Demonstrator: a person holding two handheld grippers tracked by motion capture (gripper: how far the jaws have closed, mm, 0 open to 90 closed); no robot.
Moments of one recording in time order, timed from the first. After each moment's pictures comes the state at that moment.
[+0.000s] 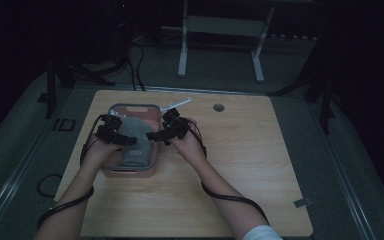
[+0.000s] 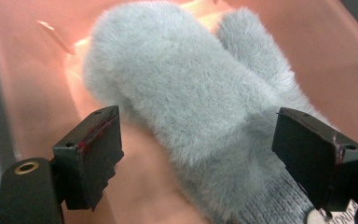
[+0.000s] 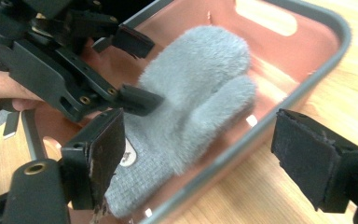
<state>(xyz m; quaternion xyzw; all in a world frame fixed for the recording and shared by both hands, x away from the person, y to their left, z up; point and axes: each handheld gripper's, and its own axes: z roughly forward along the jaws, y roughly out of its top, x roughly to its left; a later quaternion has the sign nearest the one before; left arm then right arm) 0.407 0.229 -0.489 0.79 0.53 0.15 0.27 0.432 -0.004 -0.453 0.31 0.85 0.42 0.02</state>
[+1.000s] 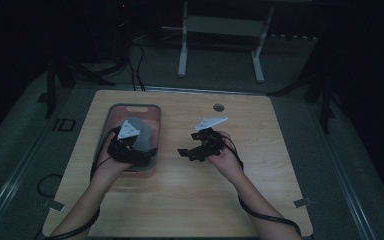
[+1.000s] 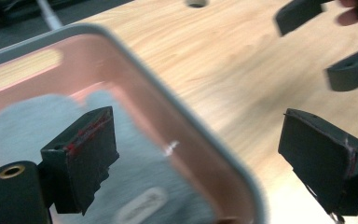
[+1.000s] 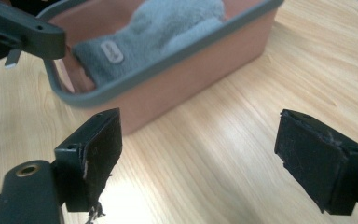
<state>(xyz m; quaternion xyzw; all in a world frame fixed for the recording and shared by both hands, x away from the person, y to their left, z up) 0.327 0.163 -0.455 0.80 0.39 0.19 0.41 0.391 -0.108 -0.466 0.26 0.86 0.43 0.06</state>
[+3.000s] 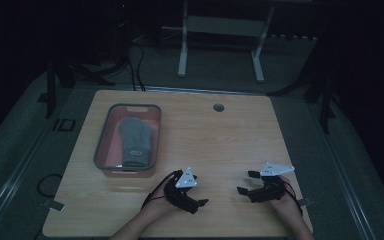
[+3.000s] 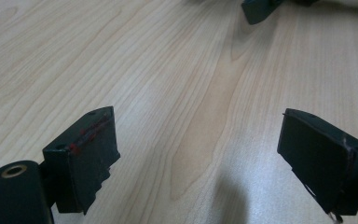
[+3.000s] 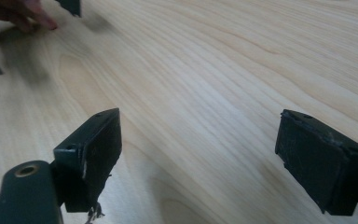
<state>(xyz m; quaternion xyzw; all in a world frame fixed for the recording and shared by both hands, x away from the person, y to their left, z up) 0.280 0.030 -0.555 0.86 0.21 0.08 0.46 0.313 -0.301 -0.555 0.31 0.84 0.43 0.08</state>
